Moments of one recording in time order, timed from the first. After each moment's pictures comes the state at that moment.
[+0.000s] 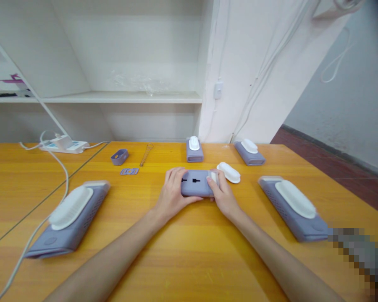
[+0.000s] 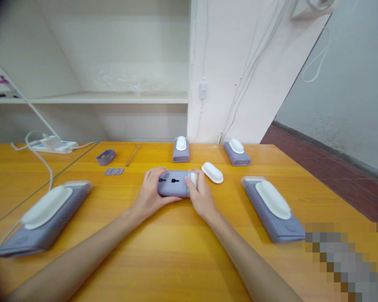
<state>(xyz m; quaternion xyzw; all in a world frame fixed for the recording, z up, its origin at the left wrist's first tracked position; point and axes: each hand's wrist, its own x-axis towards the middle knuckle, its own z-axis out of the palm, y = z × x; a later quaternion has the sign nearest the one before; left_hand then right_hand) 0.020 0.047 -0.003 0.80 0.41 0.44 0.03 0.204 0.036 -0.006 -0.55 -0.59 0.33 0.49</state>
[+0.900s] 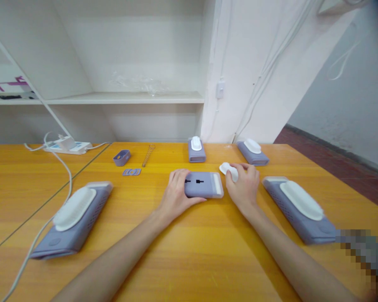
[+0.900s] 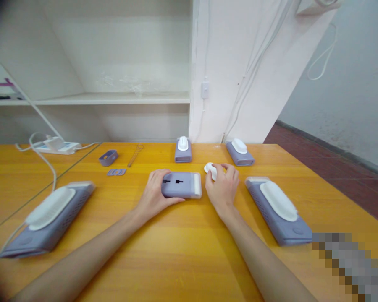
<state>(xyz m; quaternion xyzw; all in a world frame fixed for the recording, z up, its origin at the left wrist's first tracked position) 0.024 0.047 -0.001 0.79 0.43 0.42 0.08 0.241 0.060 -0.005 -0.71 -0.58 -0.14 0.38</state>
